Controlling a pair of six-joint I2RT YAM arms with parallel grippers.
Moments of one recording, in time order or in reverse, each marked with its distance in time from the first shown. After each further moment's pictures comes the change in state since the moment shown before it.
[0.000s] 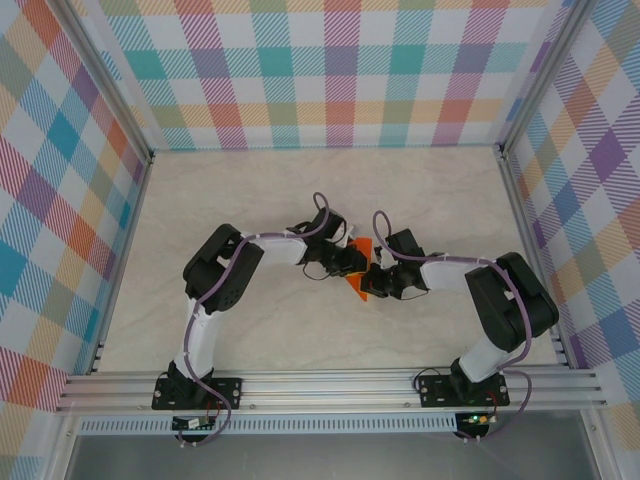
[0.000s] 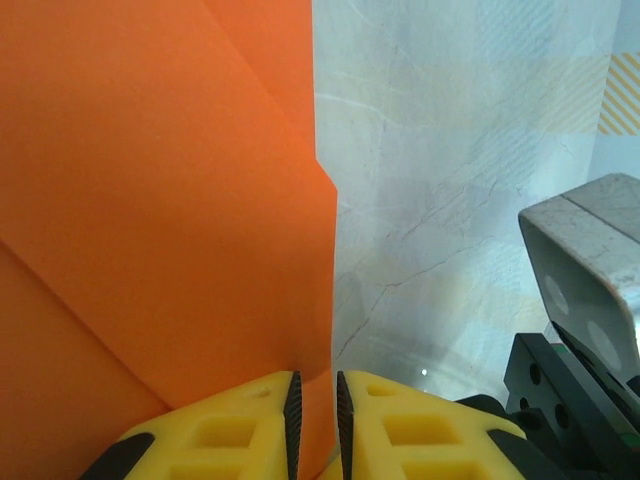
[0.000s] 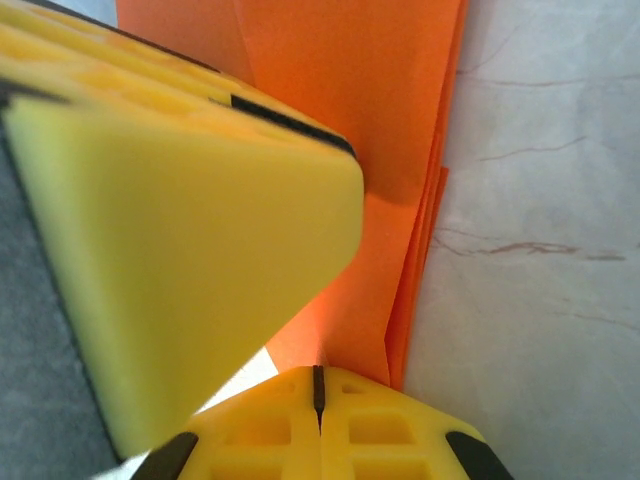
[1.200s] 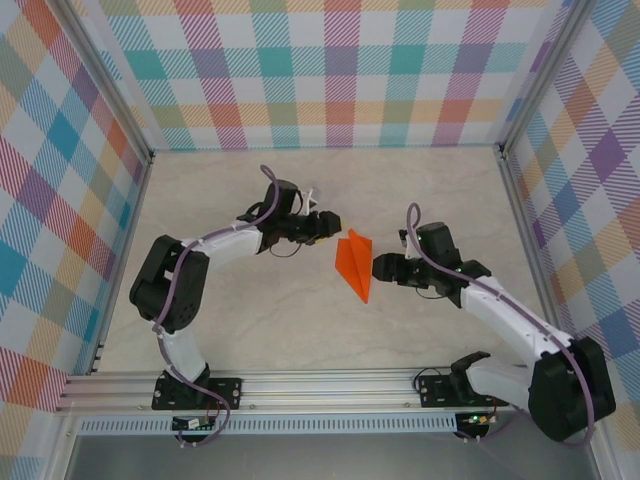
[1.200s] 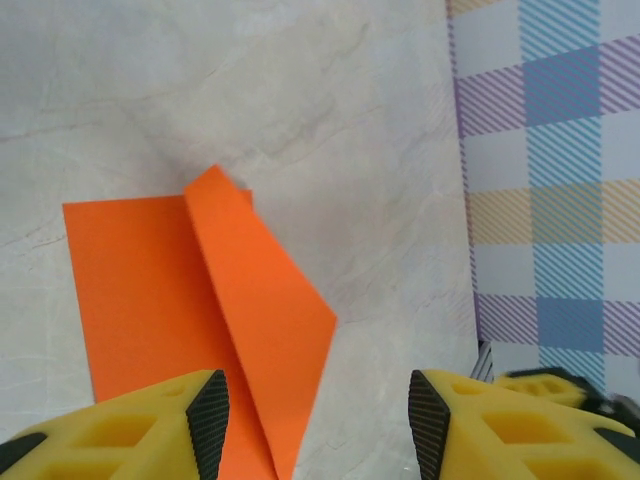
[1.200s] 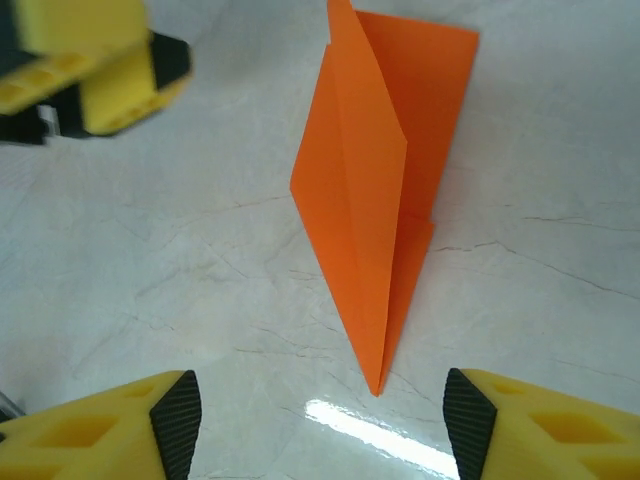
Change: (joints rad) left arm 0.166 -0.270 -0.157 0.122 0.013 -0.025; right arm -0.045 -0.575 -0.010 -0.270 0.175 -0.135
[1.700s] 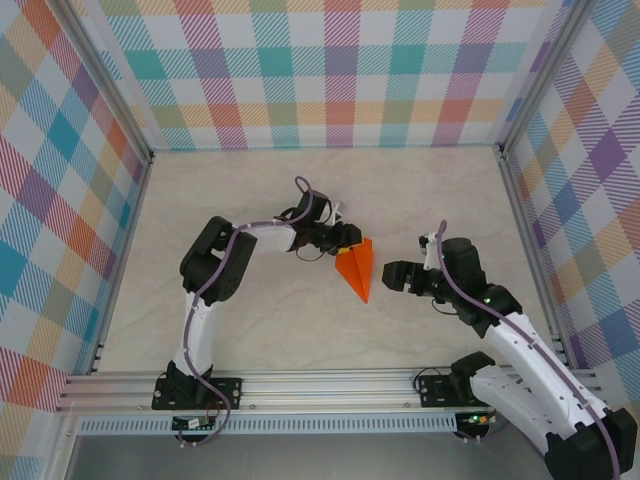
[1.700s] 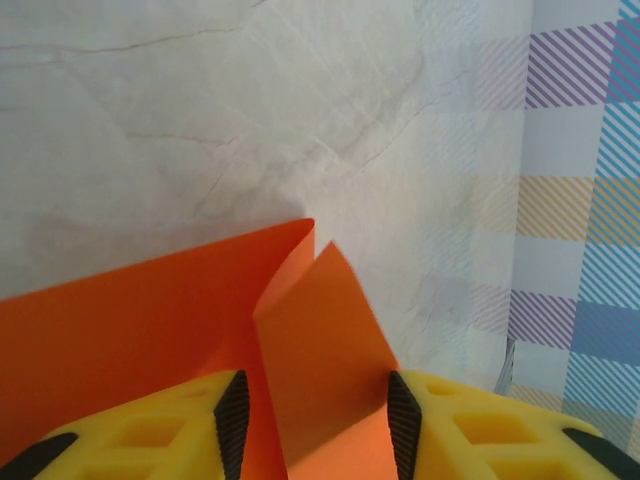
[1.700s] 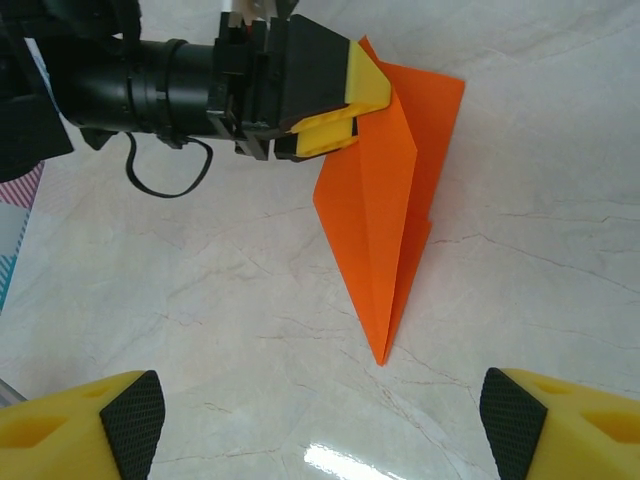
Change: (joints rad) left arm -0.069 0.317 0.222 0.021 0.034 -0.058; right arm 0.000 -0.282 -0.051 -0.101 0.042 0.010
